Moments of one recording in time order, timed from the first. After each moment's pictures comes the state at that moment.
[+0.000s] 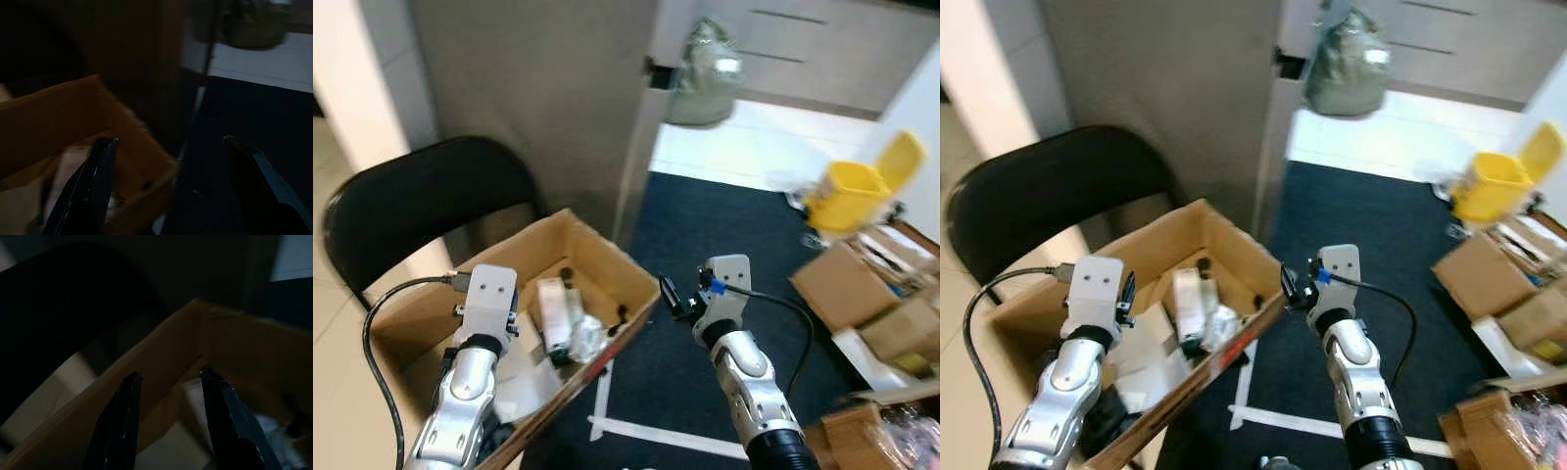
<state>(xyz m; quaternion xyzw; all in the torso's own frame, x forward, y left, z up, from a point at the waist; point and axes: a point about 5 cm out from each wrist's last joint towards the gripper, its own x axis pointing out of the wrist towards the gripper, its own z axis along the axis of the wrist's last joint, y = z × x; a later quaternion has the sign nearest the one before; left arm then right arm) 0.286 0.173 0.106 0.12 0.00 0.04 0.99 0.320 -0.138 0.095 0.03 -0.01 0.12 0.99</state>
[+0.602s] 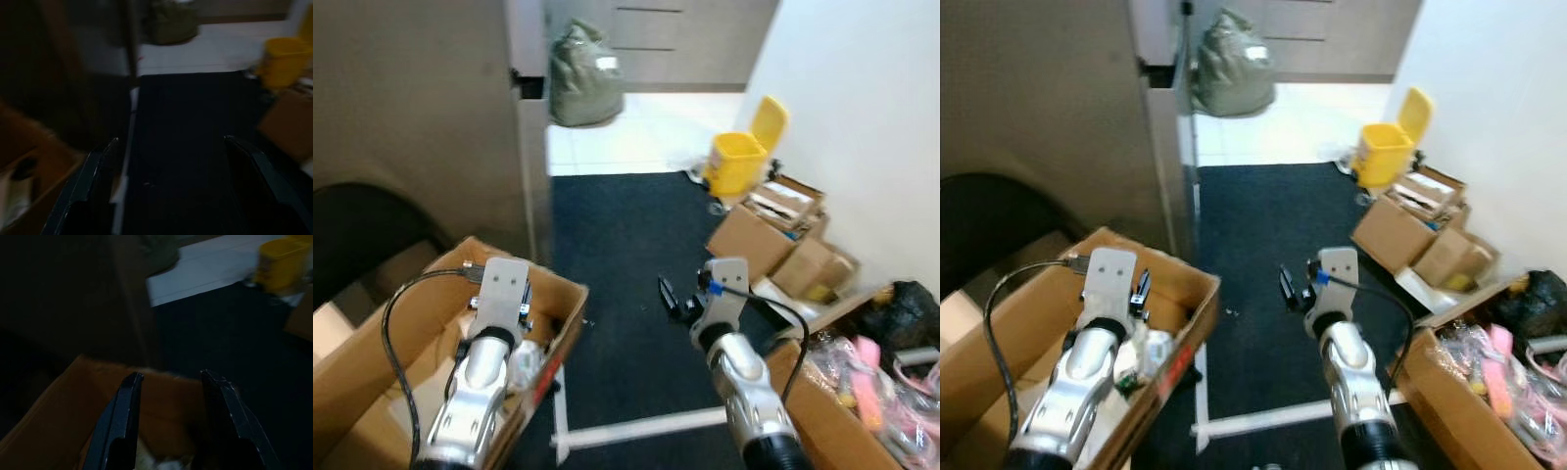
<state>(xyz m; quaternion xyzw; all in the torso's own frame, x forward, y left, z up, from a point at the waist) 0.297 0.160 0.108 0.11 0.01 0.01 0.99 0.318 -0.141 0.092 0.05 -0.01 0.09 0.99</state>
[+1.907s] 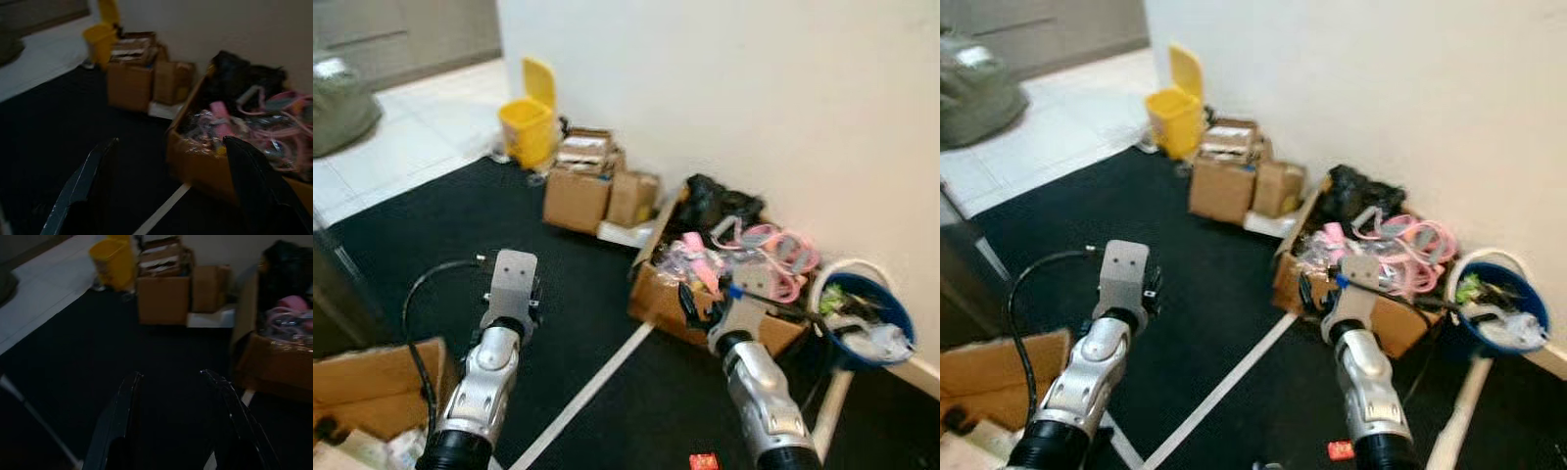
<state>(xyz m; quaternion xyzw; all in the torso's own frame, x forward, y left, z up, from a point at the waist) 0.315 0.159 0.096 0.09 0.05 0.01 0.99 0.311 -0.151 0.093 0.05 0.01 0.06 1.00</state>
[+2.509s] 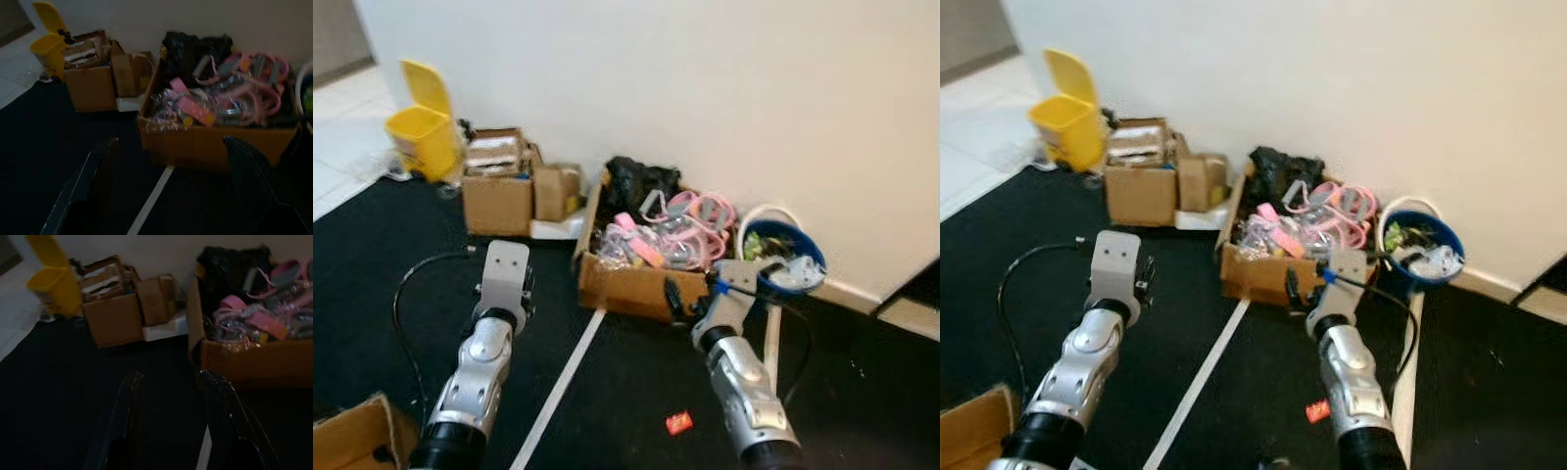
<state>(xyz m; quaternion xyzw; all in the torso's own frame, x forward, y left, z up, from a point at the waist) 0.321 0.171 0.107 0.10 0.03 0.02 0.99 0.315 -0.132 0.090 0.09 0.02 0.07 0.99</state>
